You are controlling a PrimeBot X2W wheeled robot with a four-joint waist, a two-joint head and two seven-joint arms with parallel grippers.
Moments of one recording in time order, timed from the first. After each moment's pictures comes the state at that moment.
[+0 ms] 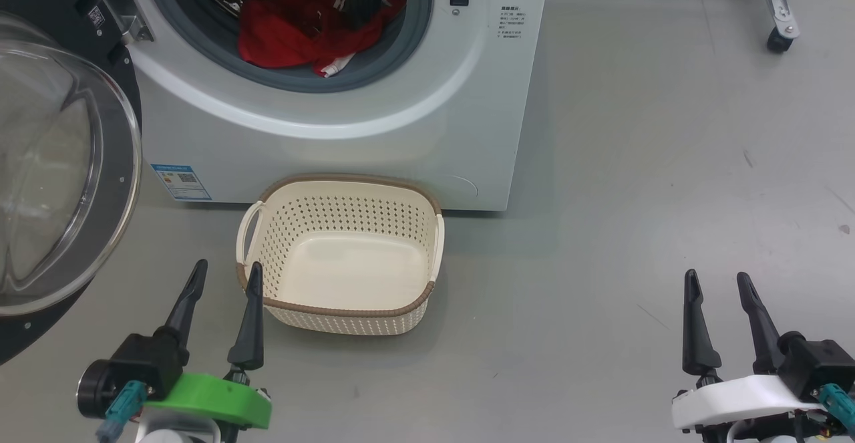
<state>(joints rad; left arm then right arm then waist) -0.05 0.08 -0.16 0.15 -0.35 -0.10 -0.25 0.13 -0.10 0.10 0.02 0.37 0.02 -0.24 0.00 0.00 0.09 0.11</state>
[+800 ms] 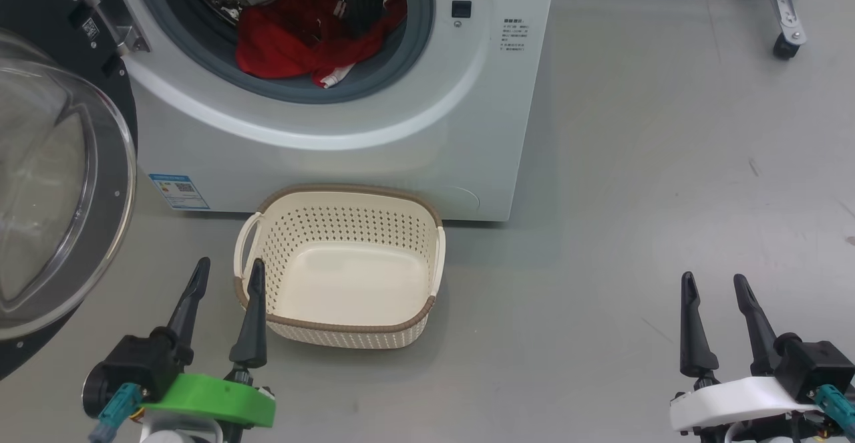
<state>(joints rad) -0.04 0.06 -0.16 0.12 -0.40 -0.12 -0.25 0.13 -0.10 0.10 0.03 0.37 0.03 -0.25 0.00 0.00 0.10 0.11</state>
